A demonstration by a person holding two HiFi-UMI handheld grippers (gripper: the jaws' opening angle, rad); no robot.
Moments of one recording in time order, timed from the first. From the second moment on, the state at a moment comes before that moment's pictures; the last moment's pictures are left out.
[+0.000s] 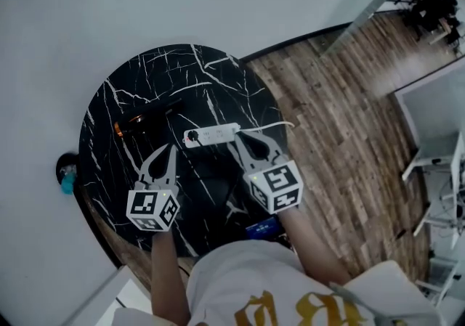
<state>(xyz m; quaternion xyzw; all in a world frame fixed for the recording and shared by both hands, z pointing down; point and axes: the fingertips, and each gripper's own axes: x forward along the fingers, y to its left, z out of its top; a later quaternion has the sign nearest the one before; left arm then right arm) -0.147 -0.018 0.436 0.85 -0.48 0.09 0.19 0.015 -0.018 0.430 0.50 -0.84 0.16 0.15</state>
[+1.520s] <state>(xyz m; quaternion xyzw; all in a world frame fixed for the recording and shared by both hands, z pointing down) -0.125 -0.054 0.553 0.88 -0.31 0.32 0.19 -0.044 -0.053 0.540 0.28 -0.89 0.16 0.32</state>
